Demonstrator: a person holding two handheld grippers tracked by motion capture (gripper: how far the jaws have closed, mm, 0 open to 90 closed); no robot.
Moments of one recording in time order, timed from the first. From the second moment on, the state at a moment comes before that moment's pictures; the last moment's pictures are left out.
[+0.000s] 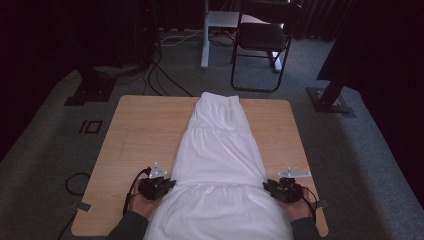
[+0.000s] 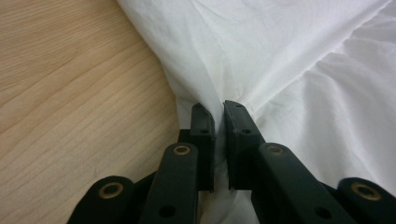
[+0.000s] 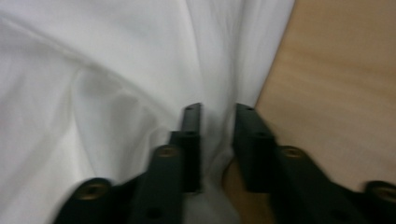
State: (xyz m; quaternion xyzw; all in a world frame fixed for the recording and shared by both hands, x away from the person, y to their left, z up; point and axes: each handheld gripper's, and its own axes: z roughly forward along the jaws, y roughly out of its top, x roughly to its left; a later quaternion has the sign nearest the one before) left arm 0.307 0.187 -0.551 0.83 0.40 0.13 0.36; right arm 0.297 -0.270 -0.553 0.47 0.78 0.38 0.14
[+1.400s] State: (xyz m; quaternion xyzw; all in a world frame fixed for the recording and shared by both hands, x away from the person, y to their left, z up) left arm 0.394 0.149 -0.507 0.81 0.40 0.17 0.38; right arm 0.416 -0.246 -0.553 0.50 0.78 0.32 0.21
